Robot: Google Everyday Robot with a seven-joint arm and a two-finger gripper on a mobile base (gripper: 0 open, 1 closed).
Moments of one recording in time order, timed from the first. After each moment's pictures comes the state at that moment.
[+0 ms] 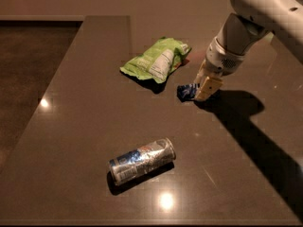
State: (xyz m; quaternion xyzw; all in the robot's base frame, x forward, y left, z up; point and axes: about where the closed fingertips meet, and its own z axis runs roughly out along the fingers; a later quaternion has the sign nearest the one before) arm 0.579 -0.169 0.841 -0.65 0.75 0.10 0.12
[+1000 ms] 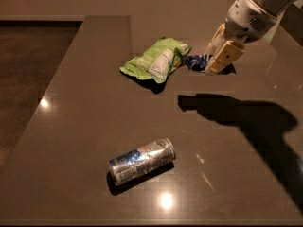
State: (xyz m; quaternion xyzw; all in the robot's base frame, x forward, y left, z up) arm 0.560 -0.170 0.950 -0.64 0.73 0.13 0.19
